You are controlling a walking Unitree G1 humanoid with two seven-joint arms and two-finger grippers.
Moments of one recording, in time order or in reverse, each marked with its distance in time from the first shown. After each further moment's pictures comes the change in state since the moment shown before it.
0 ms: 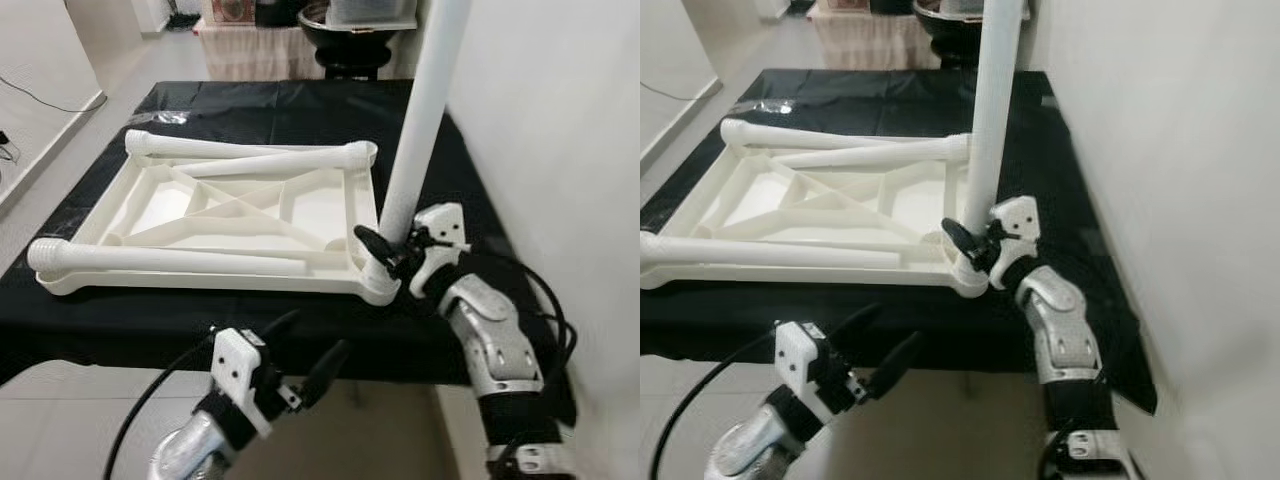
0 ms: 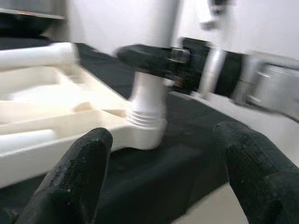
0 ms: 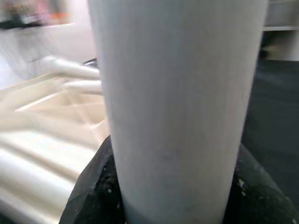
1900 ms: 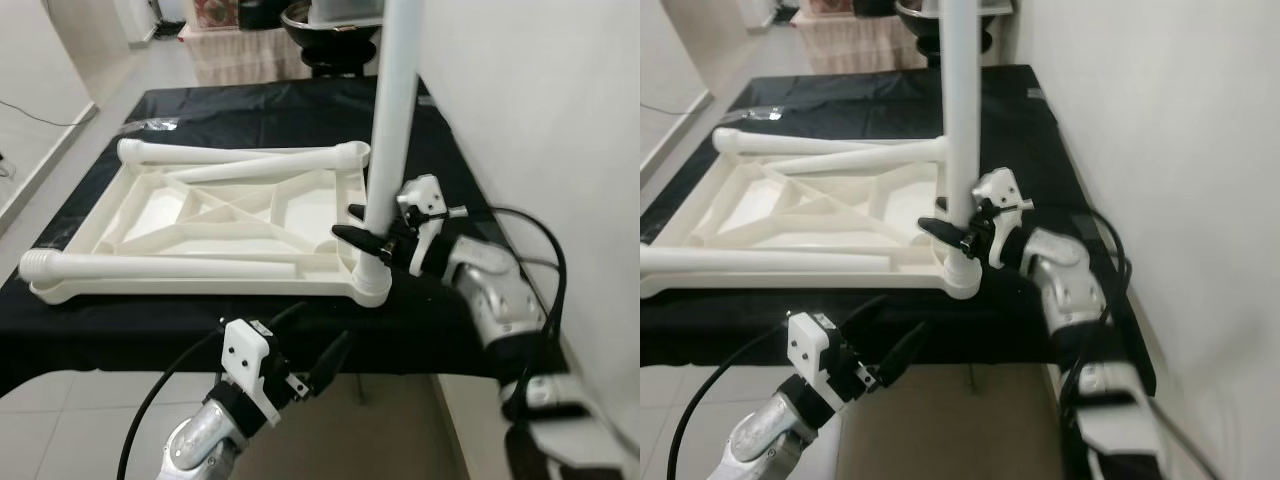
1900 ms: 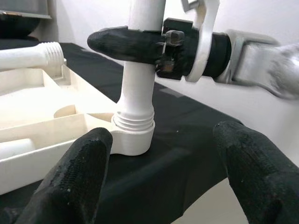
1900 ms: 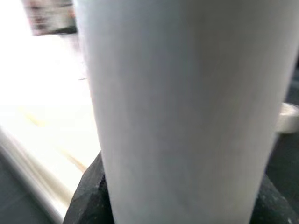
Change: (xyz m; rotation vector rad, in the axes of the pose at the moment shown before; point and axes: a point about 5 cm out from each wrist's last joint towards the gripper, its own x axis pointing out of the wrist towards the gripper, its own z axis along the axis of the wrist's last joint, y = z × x) left arm 0.006 0.003 -0.004 0.003 0.008 -0.001; right arm 0.035 -0.005 0.007 0.031 -0.014 0.193
